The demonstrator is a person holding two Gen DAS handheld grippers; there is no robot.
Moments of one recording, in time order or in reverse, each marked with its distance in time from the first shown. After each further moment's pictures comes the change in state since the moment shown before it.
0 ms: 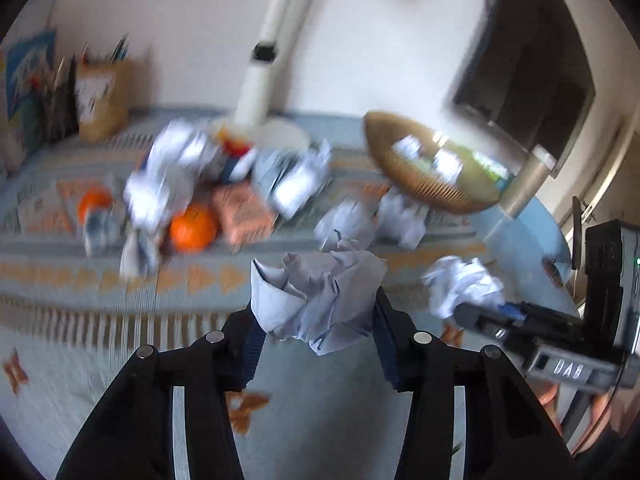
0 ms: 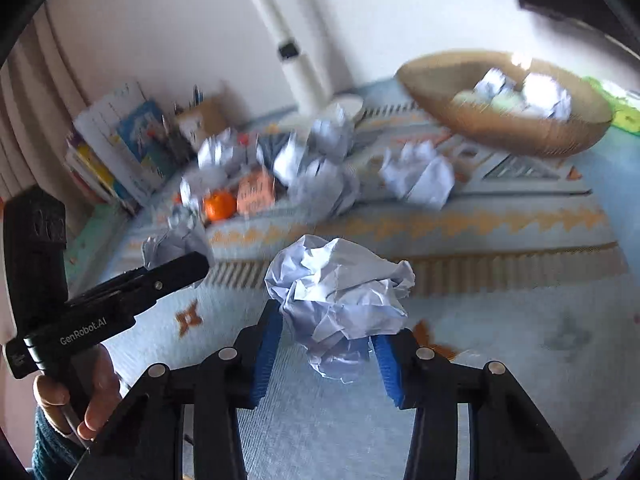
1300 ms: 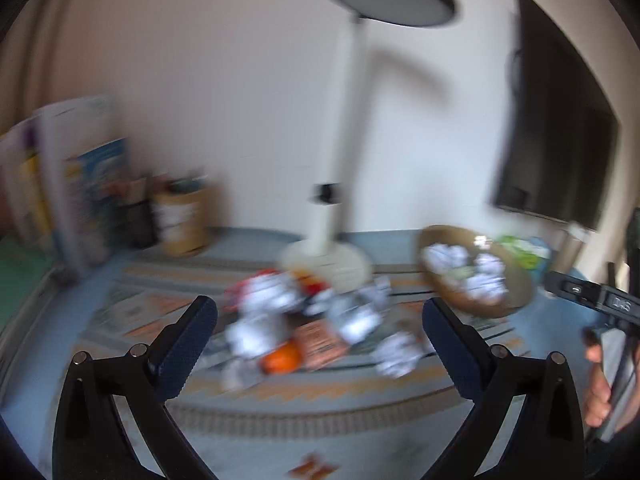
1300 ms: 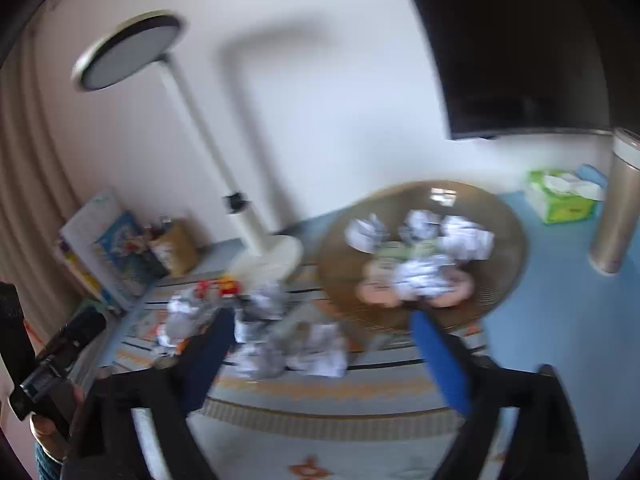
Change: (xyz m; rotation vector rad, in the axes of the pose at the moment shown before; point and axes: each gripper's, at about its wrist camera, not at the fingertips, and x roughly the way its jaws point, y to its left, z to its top) left arm -0.082 0.015 0.041 -0.019 -0.302 0.278; right arm -0.078 -0.037 0.101 0.024 -0.251 -0.079
